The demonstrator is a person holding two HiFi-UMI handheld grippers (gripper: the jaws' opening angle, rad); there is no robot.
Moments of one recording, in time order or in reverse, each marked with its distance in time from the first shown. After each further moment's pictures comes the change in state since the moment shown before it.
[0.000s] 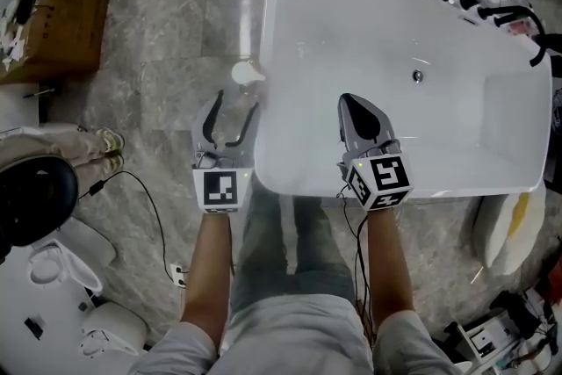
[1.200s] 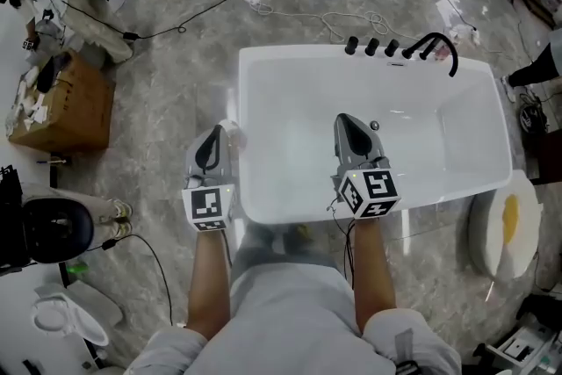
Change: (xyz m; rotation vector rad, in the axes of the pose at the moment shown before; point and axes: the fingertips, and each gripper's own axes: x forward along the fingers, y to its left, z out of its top) left arm -0.081 -0.035 0.225 0.032 -0.156 0.032; right arm -0.195 -0.025 0.195 -0.006 -0.300 -0.176
